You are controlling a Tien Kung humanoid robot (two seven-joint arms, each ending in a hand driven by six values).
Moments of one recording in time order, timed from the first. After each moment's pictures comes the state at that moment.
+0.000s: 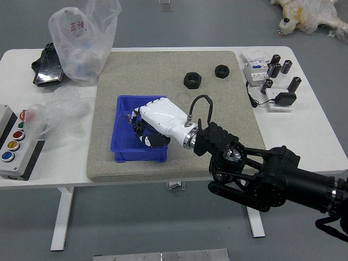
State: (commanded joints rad) left arm -0.17 0.16 -0.90 -0.28 1.33 -0.10 0.24; right arm 0.82 -0.14 0.30 1.26 -1.97 -0.25 -0.23
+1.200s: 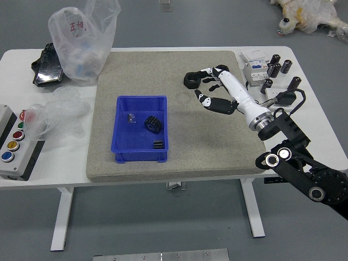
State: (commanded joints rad) left arm -0.16 0.16 -0.87 -0.27 1.30 -0.09 0.22; right arm 0.47 -0.38 0.86 1.35 -1.37 -0.27 0.08
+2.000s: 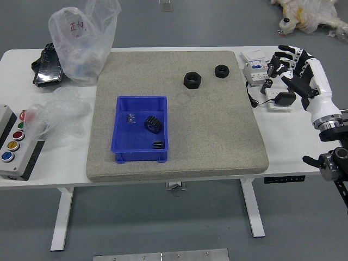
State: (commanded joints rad) left arm -0.19 0.18 -0.80 -0.27 1.23 -0.07 0.18; right arm 0.24 -0.42 1.27 1.46 -1.08 -0.24 0.19
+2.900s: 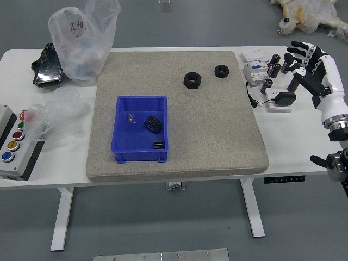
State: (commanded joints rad) left arm -0.20 0.18 -0.79 -0.27 1.22 -0.07 0.18; right arm 0.20 -0.42 1.33 1.47 -1.09 -0.24 0.20
